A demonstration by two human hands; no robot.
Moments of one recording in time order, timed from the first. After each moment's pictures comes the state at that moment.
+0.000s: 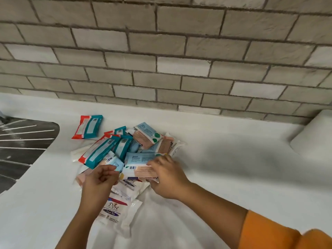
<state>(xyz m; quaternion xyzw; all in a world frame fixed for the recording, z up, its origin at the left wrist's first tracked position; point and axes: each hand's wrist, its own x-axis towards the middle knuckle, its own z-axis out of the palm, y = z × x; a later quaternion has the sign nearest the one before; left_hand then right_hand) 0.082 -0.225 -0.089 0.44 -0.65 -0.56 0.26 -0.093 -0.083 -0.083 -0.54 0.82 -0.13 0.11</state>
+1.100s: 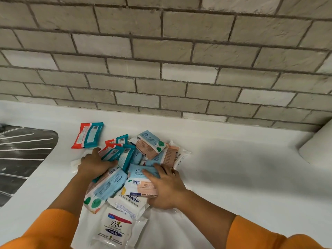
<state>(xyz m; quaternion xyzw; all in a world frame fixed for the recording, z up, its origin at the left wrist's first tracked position) 0.016 -0.391 -0.129 0.52 -0.82 -0.24 -0.03 -0.109 -0.126 -0.121 -0.54 0.82 -0.01 0.18</state>
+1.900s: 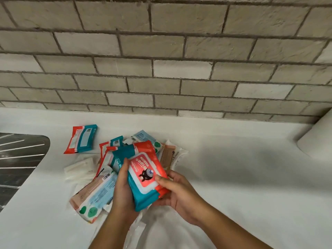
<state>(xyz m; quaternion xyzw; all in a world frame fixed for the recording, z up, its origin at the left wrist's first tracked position) 0.000 -0.194 -0.039 0.38 -0.36 -0.83 0.20 -0.092 -0.080 -0.061 -0.10 0.56 -0.64 0.51</state>
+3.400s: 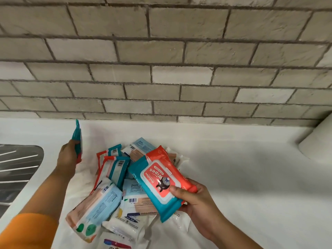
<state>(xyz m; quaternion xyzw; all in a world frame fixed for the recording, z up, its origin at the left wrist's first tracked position) -0.015 -0.463 -0.089 0.55 -0.55 -0.56 0.27 -0.107 -0.065 -0.052 -0.04 0.58 -0.69 0.44</state>
